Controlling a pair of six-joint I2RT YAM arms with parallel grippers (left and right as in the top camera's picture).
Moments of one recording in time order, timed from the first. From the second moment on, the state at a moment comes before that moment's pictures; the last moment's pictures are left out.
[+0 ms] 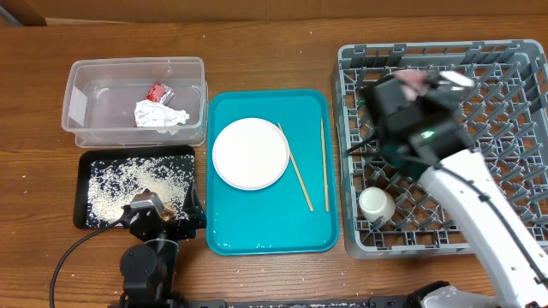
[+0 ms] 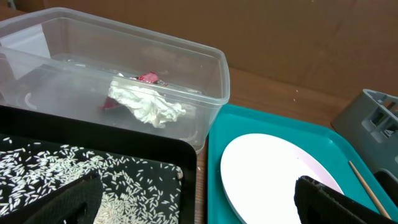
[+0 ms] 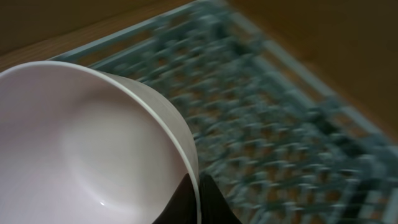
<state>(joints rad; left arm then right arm) -0.01 0.02 0.09 -0.27 -0.02 -0.28 0.37 1.44 1.39 -1.19 0.95 0.91</state>
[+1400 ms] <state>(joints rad) -0.01 0.02 0.09 -0.27 -0.02 -0.28 0.06 1.78 1.34 -1.20 1.30 0.83</state>
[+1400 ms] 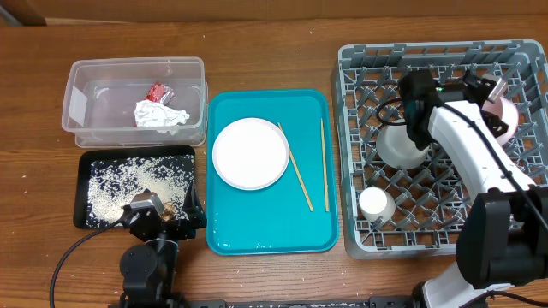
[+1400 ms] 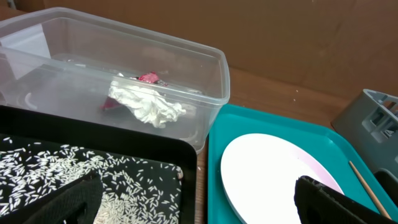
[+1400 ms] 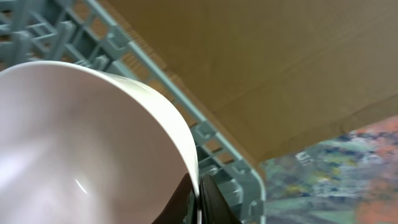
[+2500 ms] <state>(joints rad) -0.01 0.02 0.09 -0.27 -0.02 -0.28 0.10 1.83 1.33 -1.21 1.32 0.80</state>
